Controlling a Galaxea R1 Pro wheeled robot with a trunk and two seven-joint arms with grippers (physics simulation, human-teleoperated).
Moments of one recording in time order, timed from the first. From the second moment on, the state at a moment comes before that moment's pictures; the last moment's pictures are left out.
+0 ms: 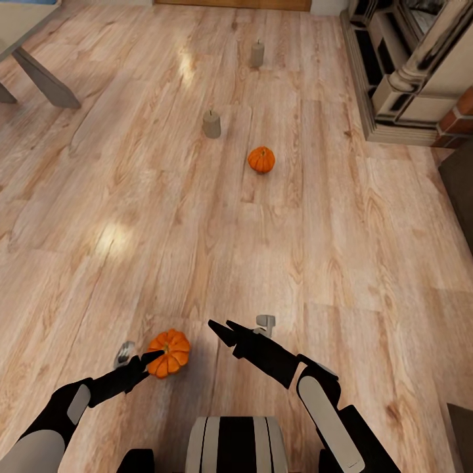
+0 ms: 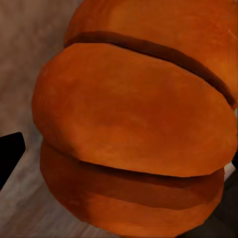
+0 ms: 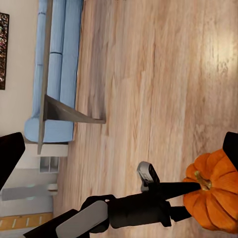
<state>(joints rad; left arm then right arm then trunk) -0.62 0.15 0.57 -0.48 0.13 0.65 -0.84 -0.32 0.01 0.38 -1.53 -0.86 0.46 0.36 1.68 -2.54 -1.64</state>
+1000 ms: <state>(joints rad) -0.62 0.16 0.57 -0.48 0.13 0.65 -0.83 -0.32 0.02 0.38 -1.51 -0.86 0.47 0.34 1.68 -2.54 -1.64</state>
